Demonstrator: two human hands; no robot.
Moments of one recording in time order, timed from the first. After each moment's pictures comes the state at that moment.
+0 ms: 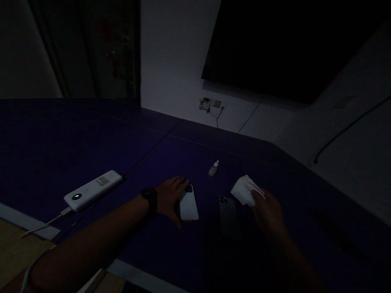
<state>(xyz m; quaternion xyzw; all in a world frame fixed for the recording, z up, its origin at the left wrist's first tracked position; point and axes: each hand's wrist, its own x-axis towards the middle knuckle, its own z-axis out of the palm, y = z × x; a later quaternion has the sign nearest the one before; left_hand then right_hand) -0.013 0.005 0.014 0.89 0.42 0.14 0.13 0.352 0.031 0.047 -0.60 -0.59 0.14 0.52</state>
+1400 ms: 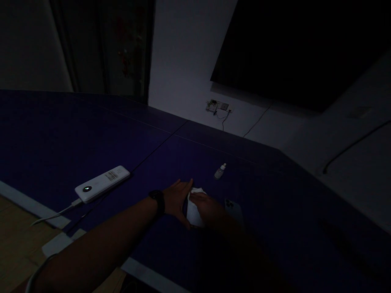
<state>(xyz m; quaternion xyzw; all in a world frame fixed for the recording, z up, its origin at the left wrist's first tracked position) -0.006 0.010 -0.004 0.87 0.41 0.20 0.20 0.204 0.032 0.006 -0.27 -0.96 0.06 0.07</state>
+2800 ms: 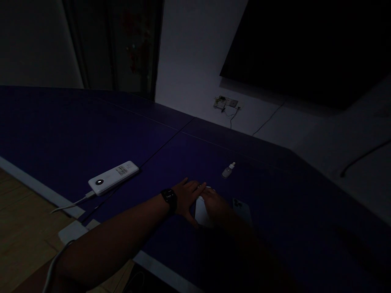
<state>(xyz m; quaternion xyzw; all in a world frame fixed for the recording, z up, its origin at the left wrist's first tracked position) 0.002 -0.001 0.003 0.89 0.40 0.16 0.11 0.200 0.033 0.013 -0.32 -0.95 0.06 0.04</state>
